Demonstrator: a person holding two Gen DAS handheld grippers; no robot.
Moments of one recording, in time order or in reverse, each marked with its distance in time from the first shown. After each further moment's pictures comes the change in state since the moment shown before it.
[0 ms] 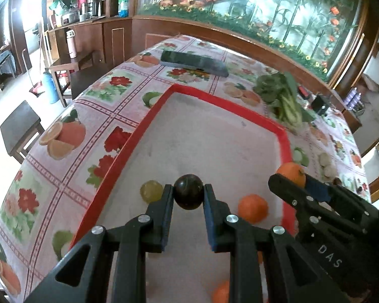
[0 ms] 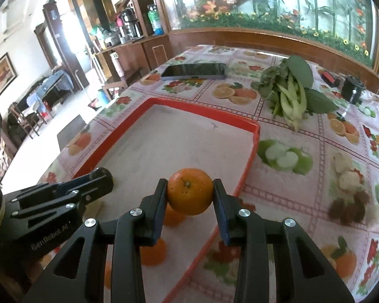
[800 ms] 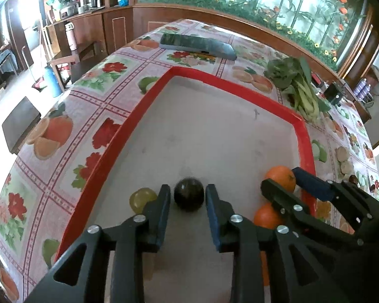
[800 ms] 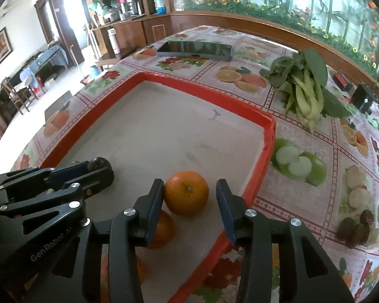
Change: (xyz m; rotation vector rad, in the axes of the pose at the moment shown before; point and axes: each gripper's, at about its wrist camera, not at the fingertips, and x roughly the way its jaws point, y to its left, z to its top) left arm 0.025 -0.006 0.003 0.008 0.070 0.050; right arm 0.029 0.002 -0.003 -0.083 0.080 -0.064
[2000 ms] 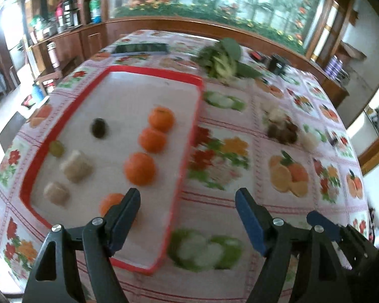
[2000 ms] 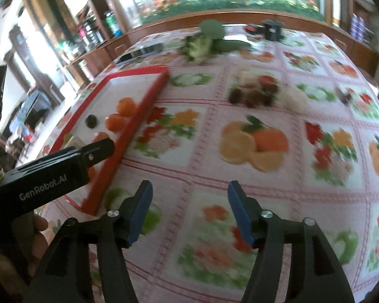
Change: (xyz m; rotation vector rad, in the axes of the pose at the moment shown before) left arm -0.072 -0.112 -0.088 0.134 -0.037 -0.065; right arm -0.131 -0.089 -0.149 0.351 -0.040 -0.013
